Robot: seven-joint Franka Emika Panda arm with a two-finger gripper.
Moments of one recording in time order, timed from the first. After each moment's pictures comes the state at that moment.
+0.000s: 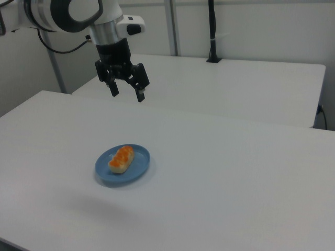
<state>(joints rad) -0.03 -0.04 -0.13 -1.63 -0.03 1.68 -0.10</state>
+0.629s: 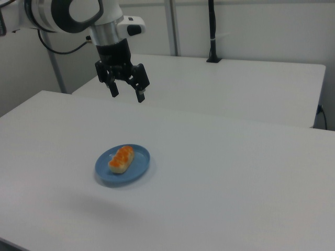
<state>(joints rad) -0.03 -0.04 -0.12 -1.63 -0.03 1.68 -0.12</state>
